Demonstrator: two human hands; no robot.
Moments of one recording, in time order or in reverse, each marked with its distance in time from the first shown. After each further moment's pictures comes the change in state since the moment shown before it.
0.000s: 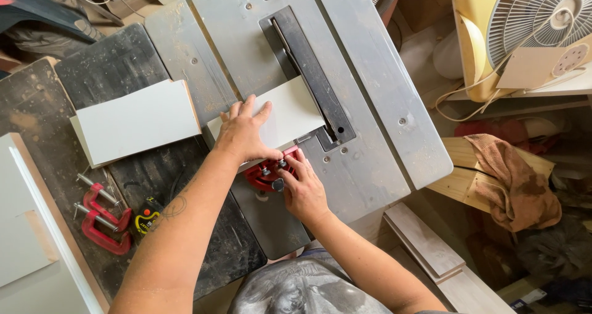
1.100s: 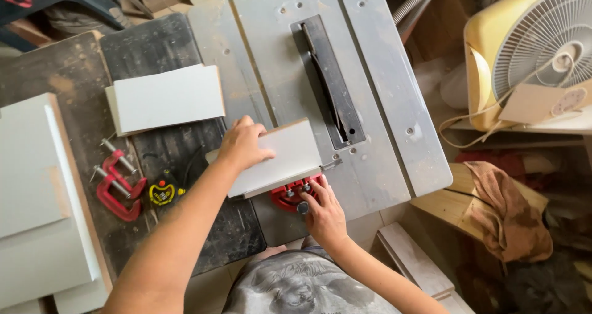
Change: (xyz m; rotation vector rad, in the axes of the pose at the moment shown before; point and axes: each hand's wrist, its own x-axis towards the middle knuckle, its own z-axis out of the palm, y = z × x) left_hand -0.056 -0.039 0.045 -0.236 0.110 -0.098; right_hand -0.078 -0.003 -0.041 -0.025 -0.082 -0.038
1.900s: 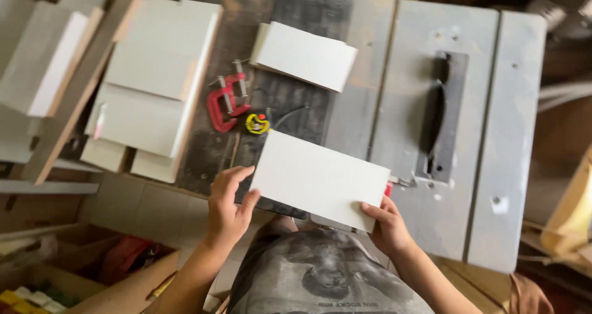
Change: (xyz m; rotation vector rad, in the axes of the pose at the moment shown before) left_hand -0.341 0.023 -0.010 -0.292 1.012 -0.159; right_hand 0.057 -0.019 -0.074 1.598 -0.734 0.748
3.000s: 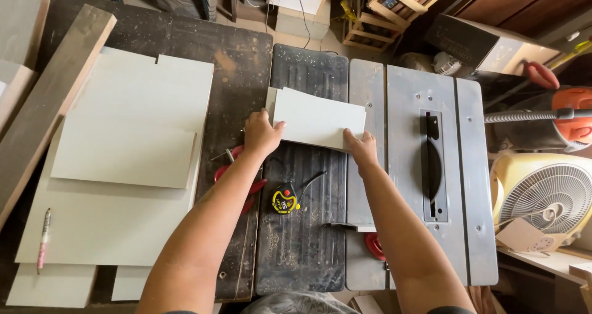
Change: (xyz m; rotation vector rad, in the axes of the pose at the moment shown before) left_hand 0.273 -0.299 0.196 -0.070 -0.409 -0.486; right_hand 0.344 -0.075 0.108 -1.040 0.937 -0.156
